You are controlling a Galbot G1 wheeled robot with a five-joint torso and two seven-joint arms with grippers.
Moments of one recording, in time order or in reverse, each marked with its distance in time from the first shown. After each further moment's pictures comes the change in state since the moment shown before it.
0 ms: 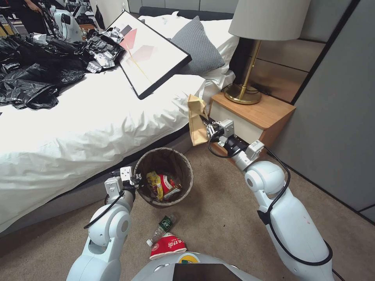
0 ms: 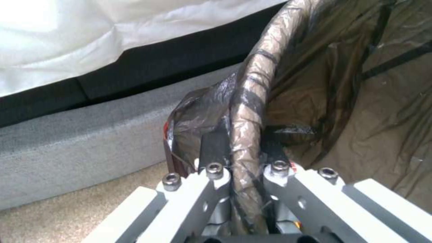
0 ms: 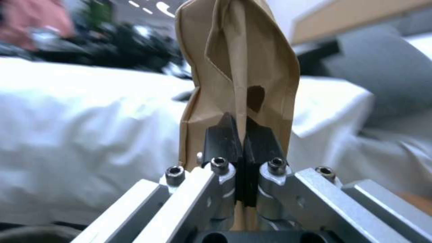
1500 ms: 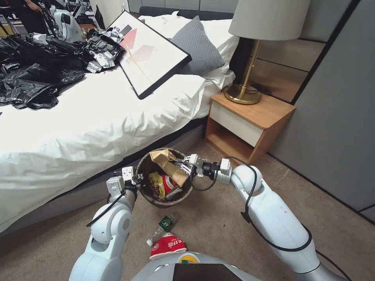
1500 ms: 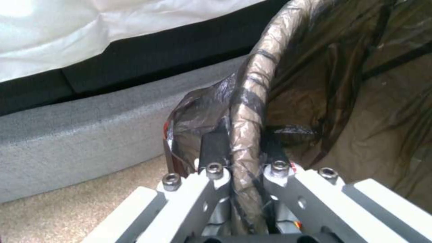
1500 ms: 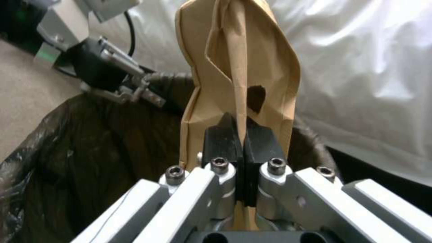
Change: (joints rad) left arm -0.013 -0.008 0.007 0.018 -0.023 0.000 -0.002; right arm 0.071 -0.039 -0.186 -0.246 -0.182 0.088 -0.529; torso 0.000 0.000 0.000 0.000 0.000
